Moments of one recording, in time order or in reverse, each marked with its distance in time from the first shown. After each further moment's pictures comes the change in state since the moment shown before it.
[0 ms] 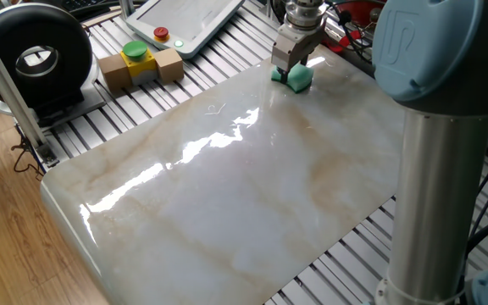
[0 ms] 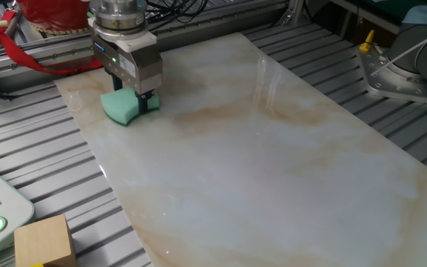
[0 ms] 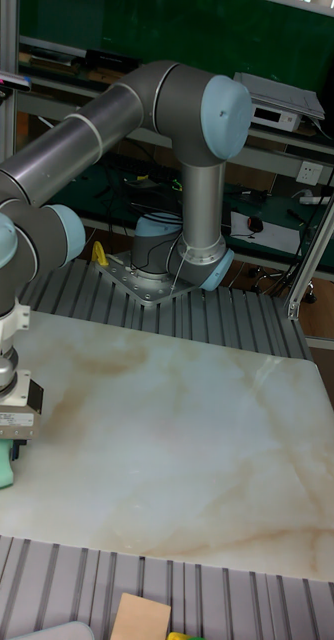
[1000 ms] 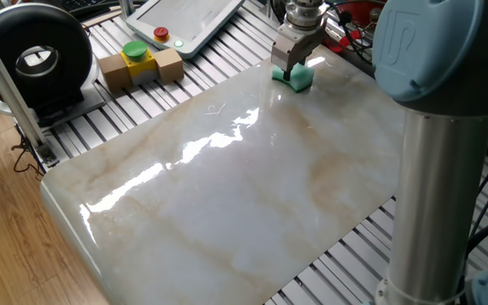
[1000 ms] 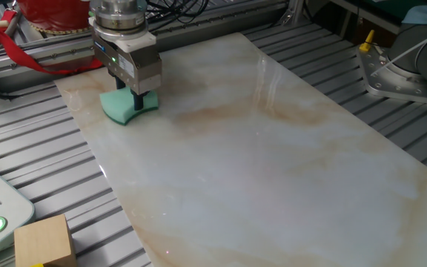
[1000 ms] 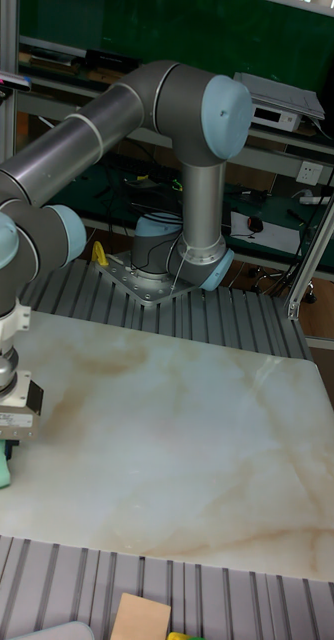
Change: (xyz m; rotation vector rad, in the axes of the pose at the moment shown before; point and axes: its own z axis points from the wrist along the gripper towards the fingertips) arm 0.000 -0.002 -0.001 0.013 0.001 0.041
